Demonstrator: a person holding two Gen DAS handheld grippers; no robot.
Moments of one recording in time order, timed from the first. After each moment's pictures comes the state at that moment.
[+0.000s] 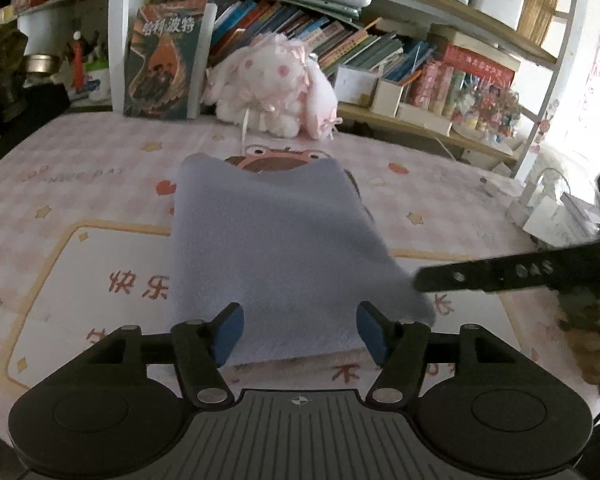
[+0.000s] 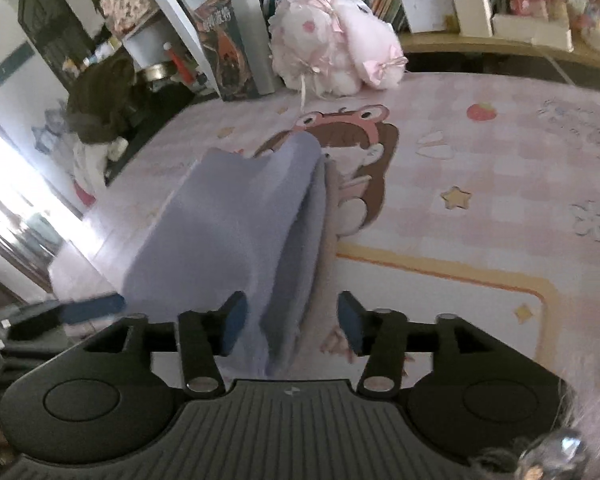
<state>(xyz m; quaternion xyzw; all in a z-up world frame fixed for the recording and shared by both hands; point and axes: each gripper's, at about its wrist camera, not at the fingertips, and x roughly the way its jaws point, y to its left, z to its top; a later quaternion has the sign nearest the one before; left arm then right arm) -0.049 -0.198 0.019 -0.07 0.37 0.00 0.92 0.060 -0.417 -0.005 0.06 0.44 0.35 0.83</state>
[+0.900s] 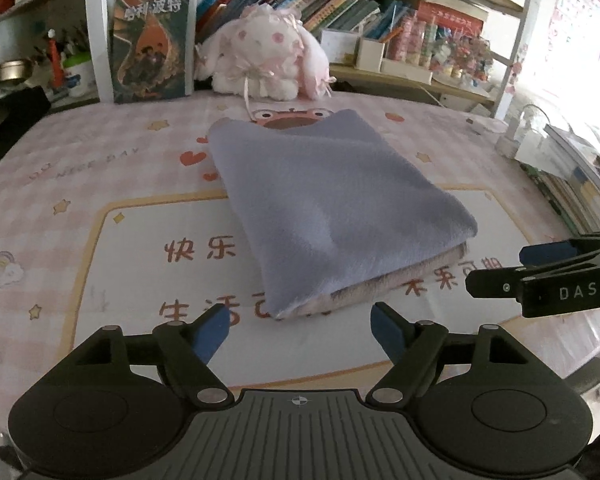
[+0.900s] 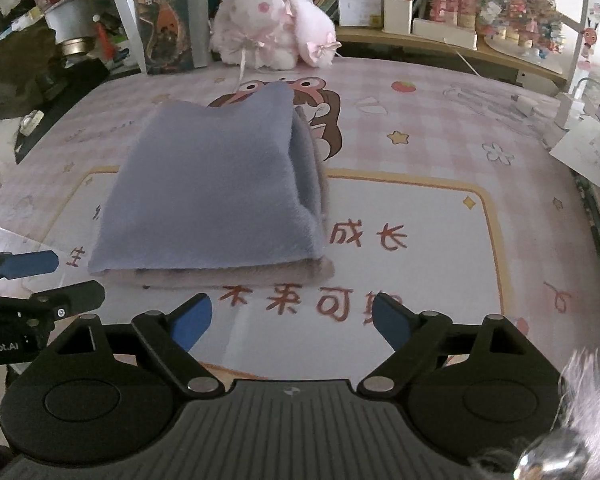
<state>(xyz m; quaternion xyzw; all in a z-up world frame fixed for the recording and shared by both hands) -0.079 -0.128 0.009 -0.01 0.41 -0.07 0.91 -0.047 -0.354 0.004 -0.01 0.45 0.16 0.88</state>
